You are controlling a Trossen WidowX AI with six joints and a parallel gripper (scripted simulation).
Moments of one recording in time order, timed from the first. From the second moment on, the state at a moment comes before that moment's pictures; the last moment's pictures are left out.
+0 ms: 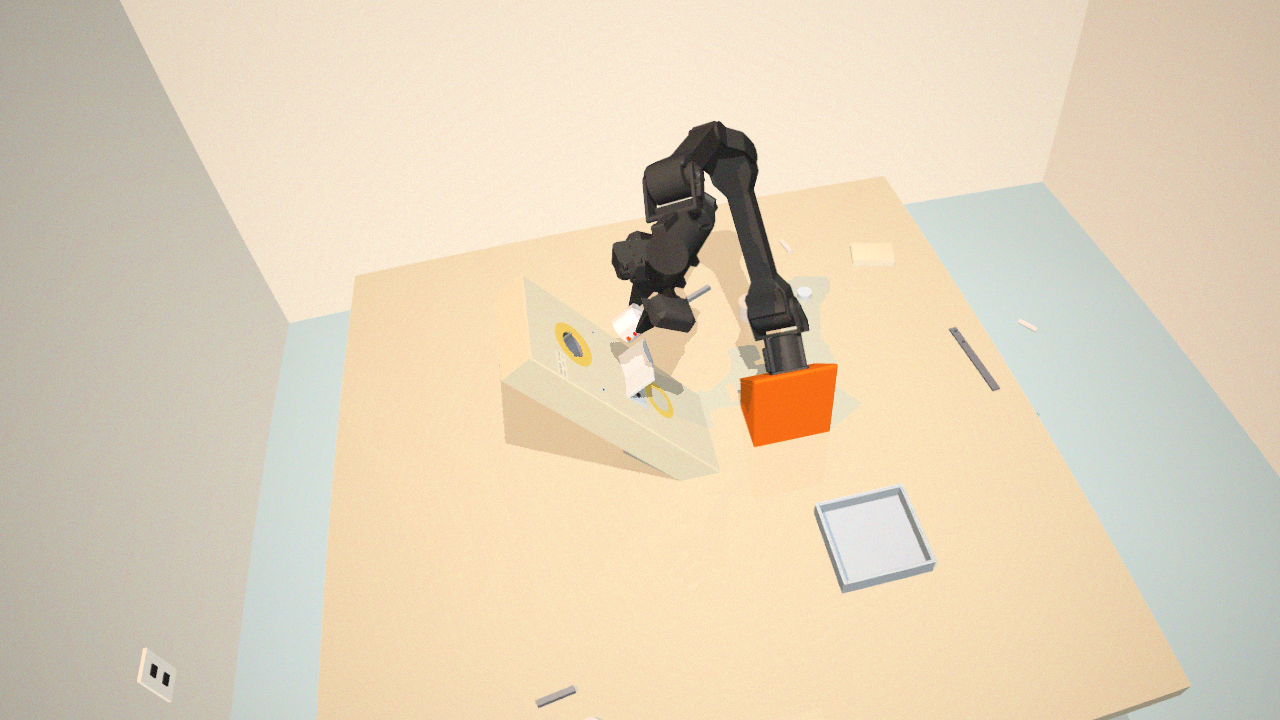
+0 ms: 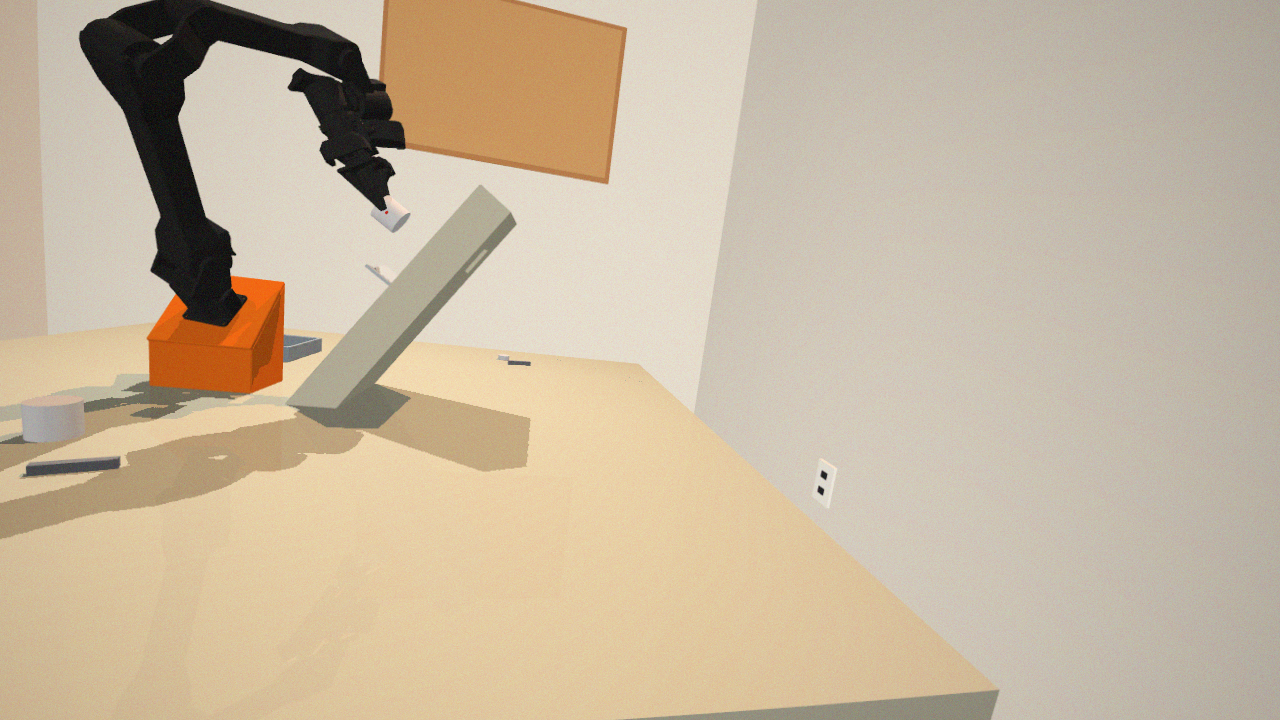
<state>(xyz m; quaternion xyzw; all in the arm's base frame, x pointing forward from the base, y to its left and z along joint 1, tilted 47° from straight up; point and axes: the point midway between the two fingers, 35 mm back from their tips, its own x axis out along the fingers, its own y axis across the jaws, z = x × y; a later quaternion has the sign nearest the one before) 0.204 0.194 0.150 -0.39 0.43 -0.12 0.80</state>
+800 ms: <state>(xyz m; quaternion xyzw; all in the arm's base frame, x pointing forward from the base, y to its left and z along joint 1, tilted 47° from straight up) 0.197 0.248 0.087 -0.38 0.44 -0.13 0.80</state>
